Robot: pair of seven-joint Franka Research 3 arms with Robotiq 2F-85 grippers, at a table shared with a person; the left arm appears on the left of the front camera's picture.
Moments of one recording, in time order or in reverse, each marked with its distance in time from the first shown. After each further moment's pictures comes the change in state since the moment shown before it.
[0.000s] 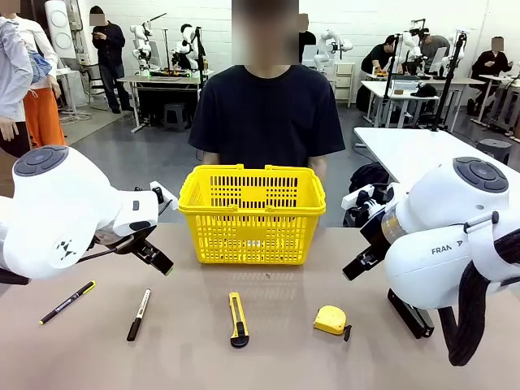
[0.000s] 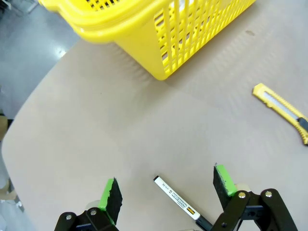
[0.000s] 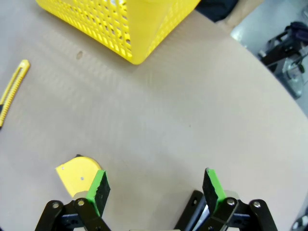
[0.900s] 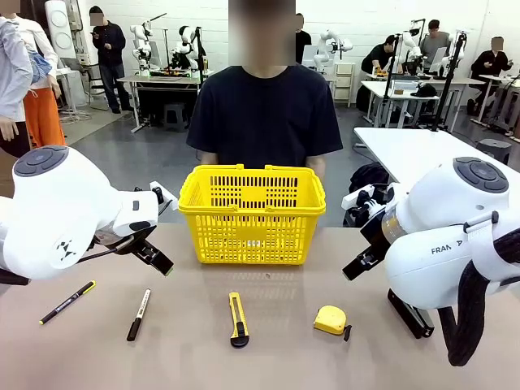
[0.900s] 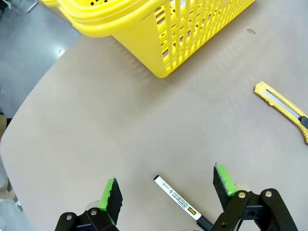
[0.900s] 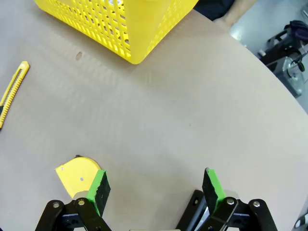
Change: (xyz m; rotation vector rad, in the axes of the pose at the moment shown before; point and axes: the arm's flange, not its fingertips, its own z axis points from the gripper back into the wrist) left arm -0.004 0.002 -0.007 -0.003 0.009 0.008; right arm -0.005 -0.003 -0.008 0.007 0.003 -0.021
